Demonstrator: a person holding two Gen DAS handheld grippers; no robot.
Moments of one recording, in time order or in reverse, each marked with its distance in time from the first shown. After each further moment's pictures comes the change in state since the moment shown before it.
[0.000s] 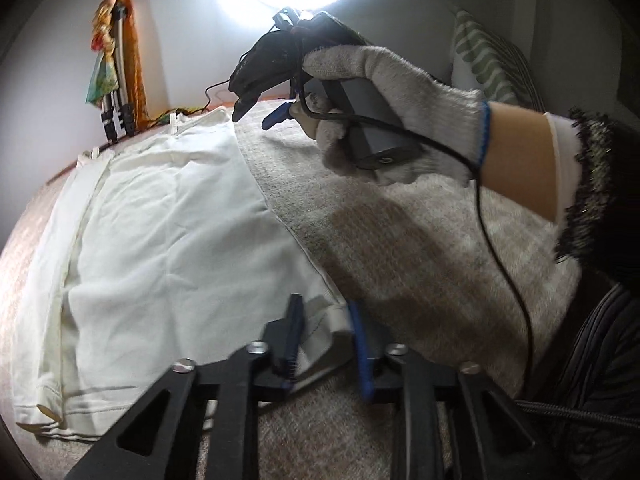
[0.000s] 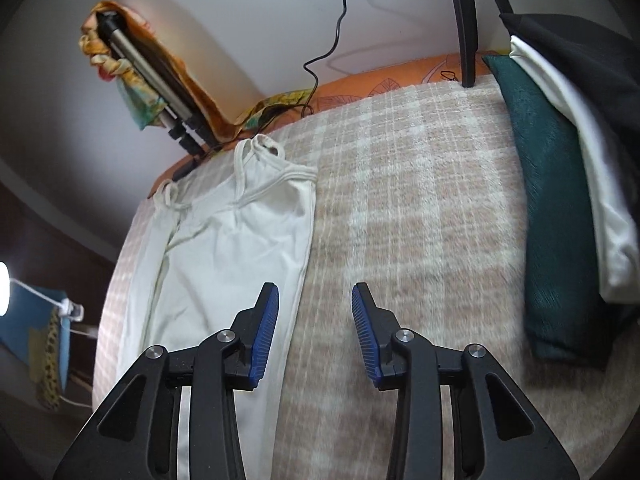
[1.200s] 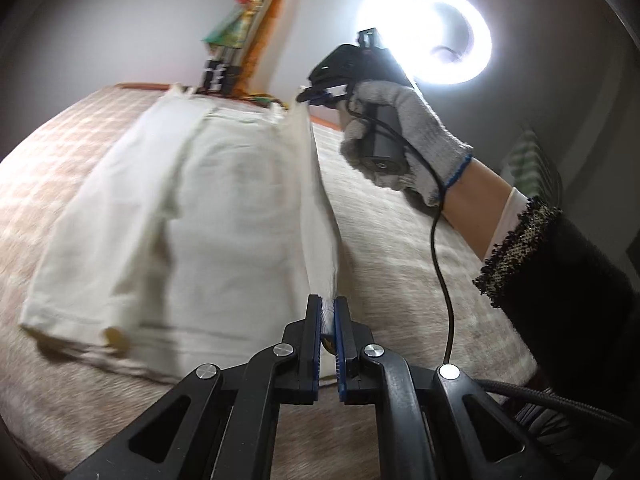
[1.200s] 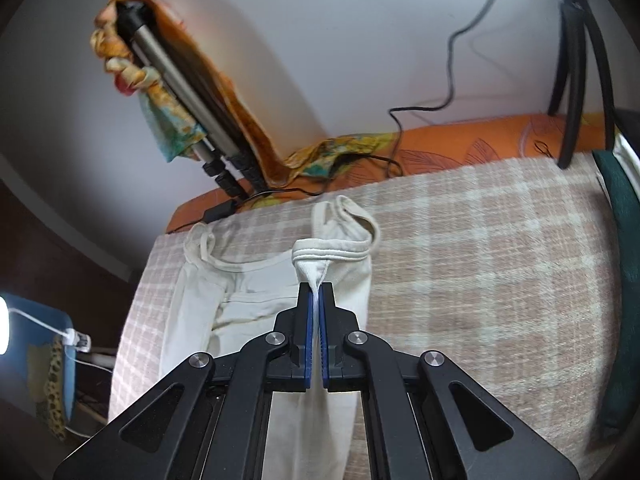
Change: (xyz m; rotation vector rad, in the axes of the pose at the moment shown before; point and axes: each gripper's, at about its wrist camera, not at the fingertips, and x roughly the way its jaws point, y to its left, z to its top) left arm -0.057 0.093 -0.028 -0.450 -0.124 -0.054; right arm 0.035 0.091 0.054 -0.066 -0.067 0.003
